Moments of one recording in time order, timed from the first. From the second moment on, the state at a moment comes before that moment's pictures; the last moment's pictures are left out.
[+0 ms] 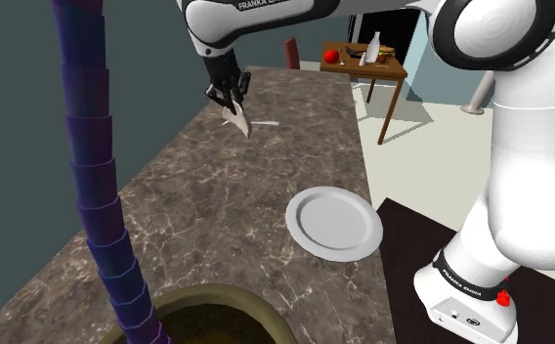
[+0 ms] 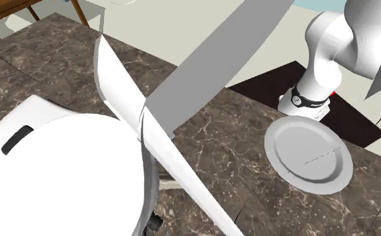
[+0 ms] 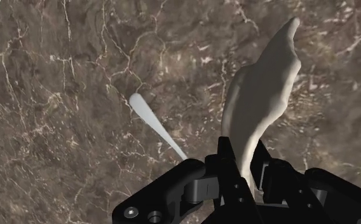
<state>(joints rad) 0.11 0.41 0.18 -1.34 -0.34 1.67 0.52</state>
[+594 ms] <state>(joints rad) 0.12 0.20 0.20 -1.59 -0.31 1.70 0.57</state>
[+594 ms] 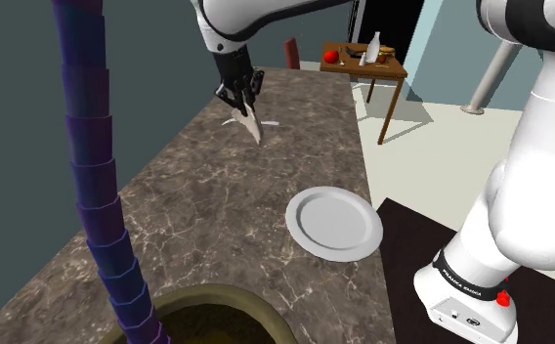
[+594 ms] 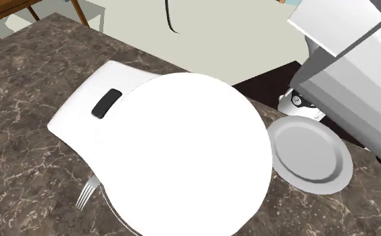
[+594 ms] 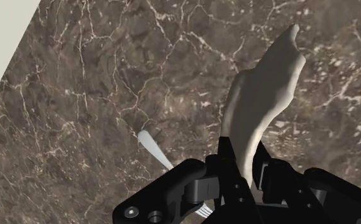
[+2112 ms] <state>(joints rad) 0.27 -0.61 0.31 -2.37 -0.07 1.64 0.72</state>
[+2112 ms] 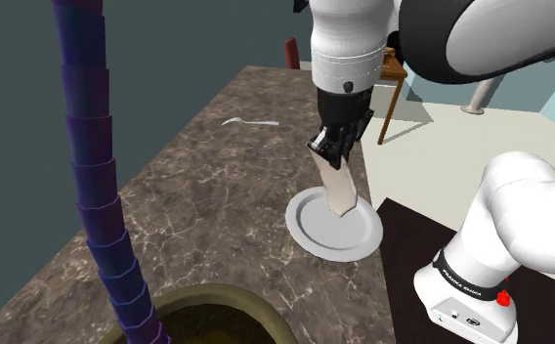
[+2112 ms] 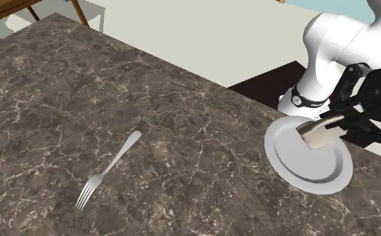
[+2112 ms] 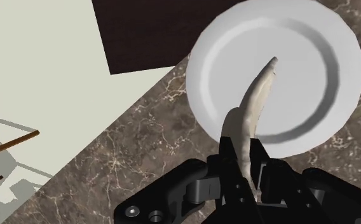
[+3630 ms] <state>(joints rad) 0.30 -0.62 0.34 -2.56 -0.05 1.85 0.78</state>
